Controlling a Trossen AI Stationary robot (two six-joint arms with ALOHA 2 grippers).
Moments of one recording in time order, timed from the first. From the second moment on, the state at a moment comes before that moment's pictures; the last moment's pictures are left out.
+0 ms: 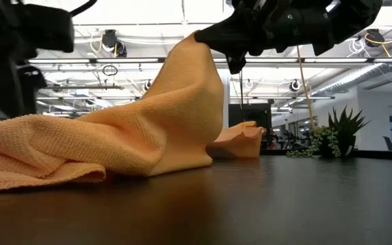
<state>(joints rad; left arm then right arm) -0.57 1.39 0.76 -0.55 -0.22 -0.93 0.09 1.56 0.69 0.71 -0.11 0.14</state>
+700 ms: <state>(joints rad) -0.60 1.39 0.63 -0.28 -0.21 -1.00 0.09 1.56 0.69 0.71 -0.11 0.14</state>
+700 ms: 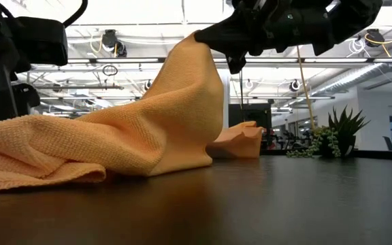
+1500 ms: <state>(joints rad) -0.60 1.39 0.63 -0.28 -0.21 -1.06 0.09 1.56 0.69 0.71 -0.11 0.14</state>
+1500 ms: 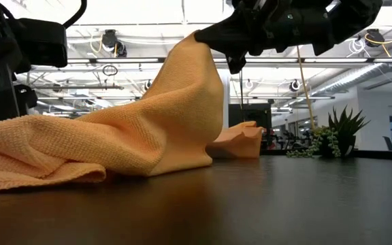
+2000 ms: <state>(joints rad) -0.62 1.39 0.63 -0.24 -0.25 -1.04 0.09 1.56 0.69 0.71 -0.11 0.14</state>
